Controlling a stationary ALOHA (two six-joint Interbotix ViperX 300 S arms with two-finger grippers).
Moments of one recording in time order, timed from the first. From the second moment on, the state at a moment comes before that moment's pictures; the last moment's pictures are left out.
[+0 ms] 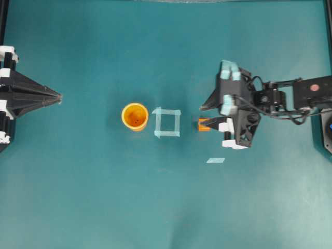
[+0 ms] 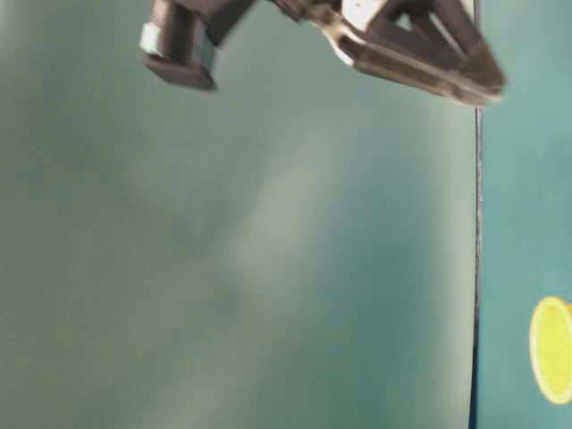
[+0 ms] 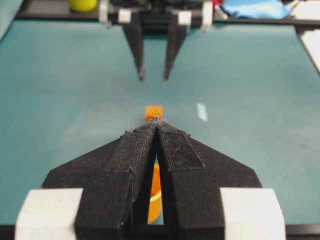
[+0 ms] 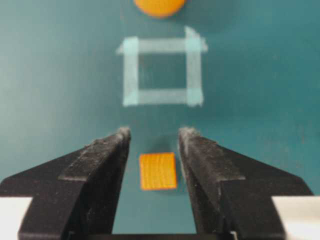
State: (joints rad) left arm 0.01 -1.02 1.17 0.01 -0.10 -0.02; right arm -0.04 -0.15 0.80 -0.03 0.09 0.09
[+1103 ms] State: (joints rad) left arm 0.01 -1.26 1.13 0.02 0.23 0.02; right arm -0.03 0.04 0.79 -0.03 0.05 0.09
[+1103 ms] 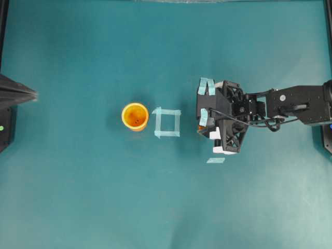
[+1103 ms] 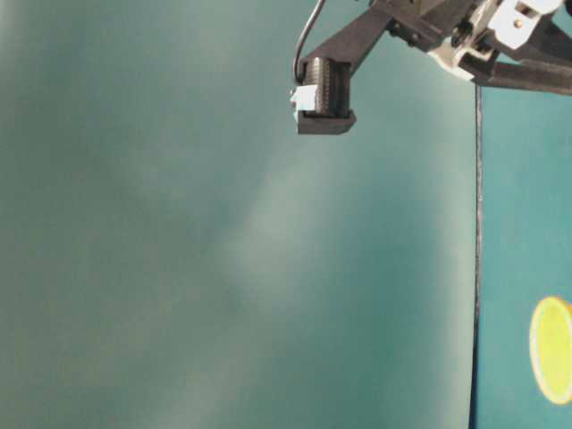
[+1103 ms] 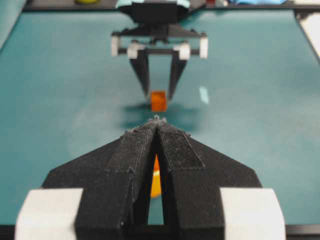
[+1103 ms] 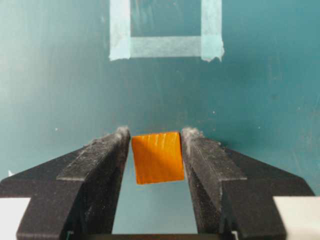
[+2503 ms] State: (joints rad) left arm 0.01 -1.52 1.11 0.02 0.56 0.02; right arm -0.03 0.20 0.17 -0.04 0.16 0.09
